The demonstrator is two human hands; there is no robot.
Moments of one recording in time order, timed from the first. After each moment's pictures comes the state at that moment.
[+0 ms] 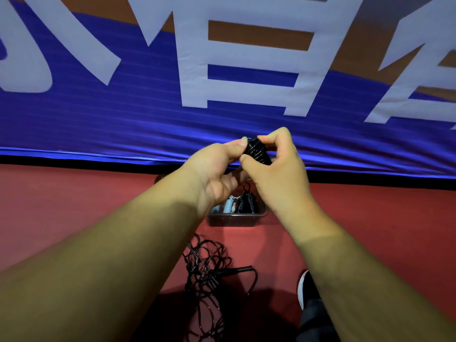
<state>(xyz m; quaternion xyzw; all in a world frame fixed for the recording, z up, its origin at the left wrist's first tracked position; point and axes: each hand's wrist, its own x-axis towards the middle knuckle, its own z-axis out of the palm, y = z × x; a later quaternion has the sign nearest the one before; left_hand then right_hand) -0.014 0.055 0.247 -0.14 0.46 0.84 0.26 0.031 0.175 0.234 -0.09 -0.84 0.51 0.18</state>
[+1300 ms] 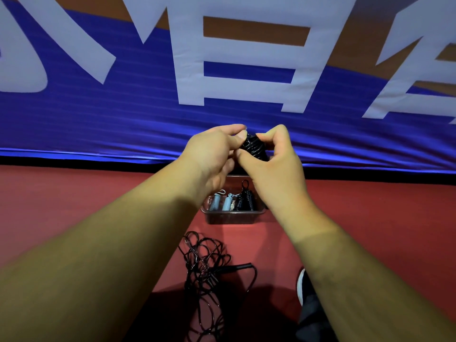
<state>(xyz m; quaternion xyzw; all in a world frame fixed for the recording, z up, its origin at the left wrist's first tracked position) -0.023 0.061 0.251 -0.09 0.57 0.79 0.18 0.032 0.174 0.232 -0.10 -0.83 0.52 0.20</state>
